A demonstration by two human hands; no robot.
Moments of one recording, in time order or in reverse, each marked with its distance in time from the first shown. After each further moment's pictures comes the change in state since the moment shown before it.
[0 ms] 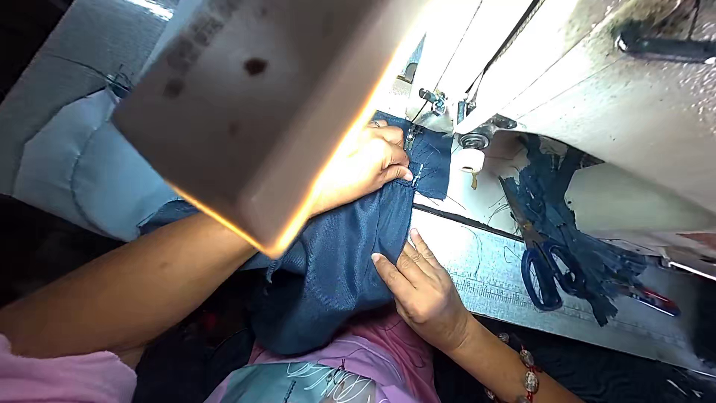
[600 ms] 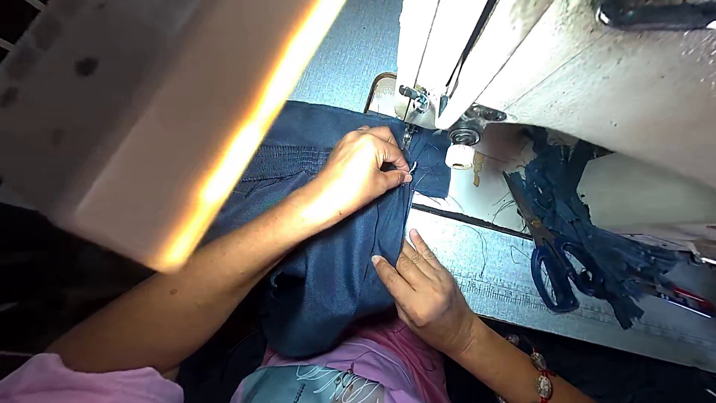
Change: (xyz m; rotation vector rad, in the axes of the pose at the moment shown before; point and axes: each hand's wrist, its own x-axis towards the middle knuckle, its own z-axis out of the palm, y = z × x) left_hand 0.001 0.021 0.003 -0.051 0.022 -0.336; right_hand 0.000 0.001 0.002 0.012 0.021 -0.007
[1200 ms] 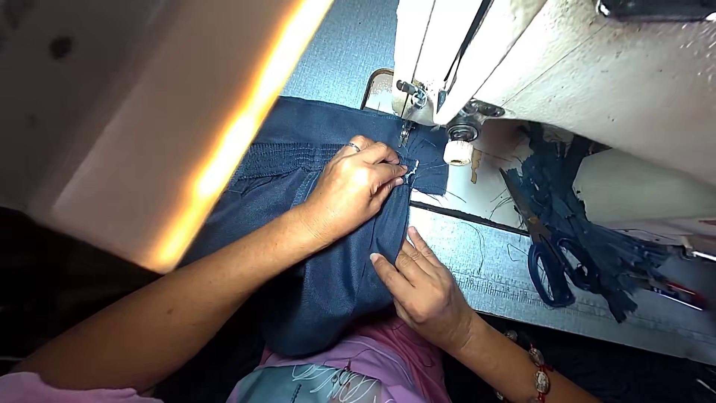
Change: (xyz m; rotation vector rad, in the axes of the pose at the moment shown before) left_hand -0.025 -0.004 0.019 0.149 0.150 0.180; right_hand -0.001 0.001 0.000 0.008 -0.005 0.005
